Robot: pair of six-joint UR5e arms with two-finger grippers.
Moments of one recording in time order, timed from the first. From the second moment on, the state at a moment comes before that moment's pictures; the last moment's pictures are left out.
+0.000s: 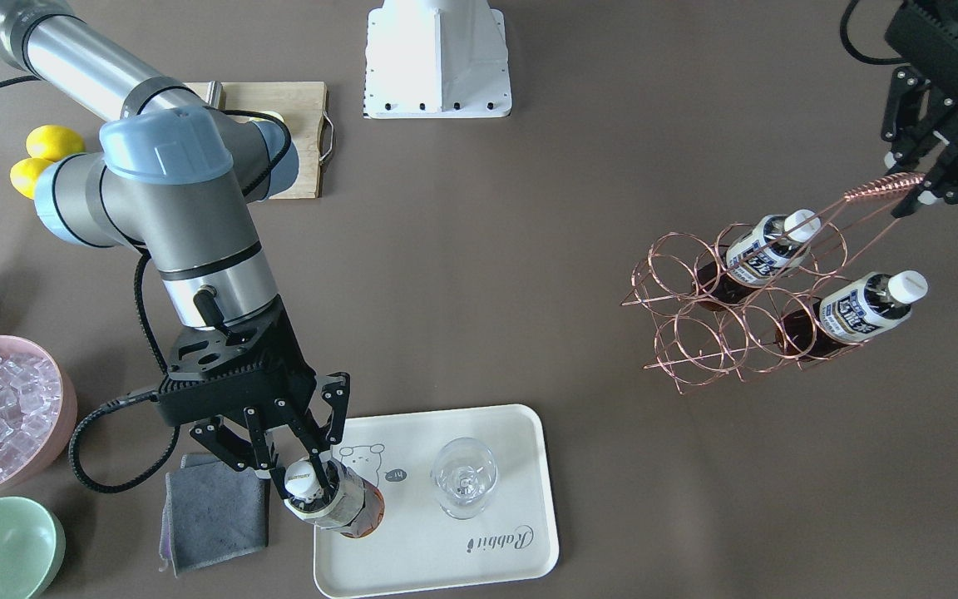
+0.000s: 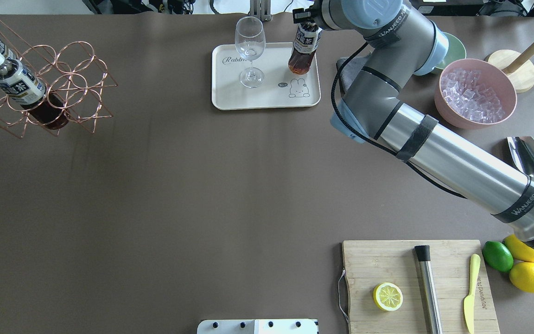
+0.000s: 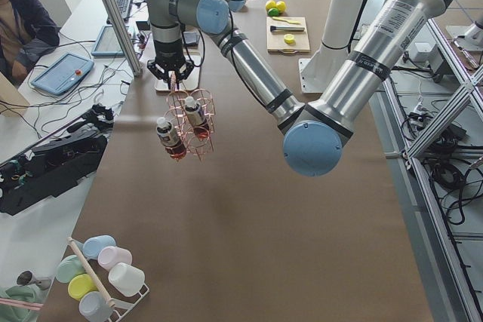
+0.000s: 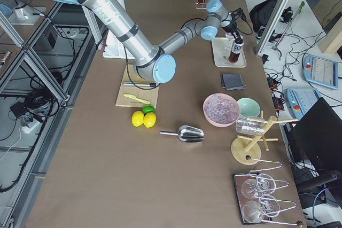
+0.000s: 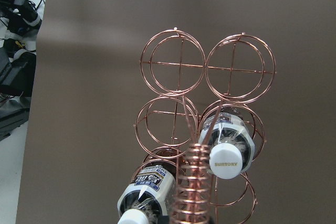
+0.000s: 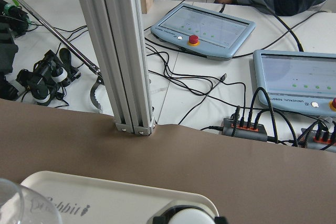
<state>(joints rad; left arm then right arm) -1.42 -2.12 -1.86 -1.03 -2.30 1.11 0.84 -0.74 1.29 -1.00 1.58 0.87</state>
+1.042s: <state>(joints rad) -1.50 -2.16 -1.43 -1.32 -2.30 1.34 0.81 -0.72 1.28 -1.00 1.56 0.88</state>
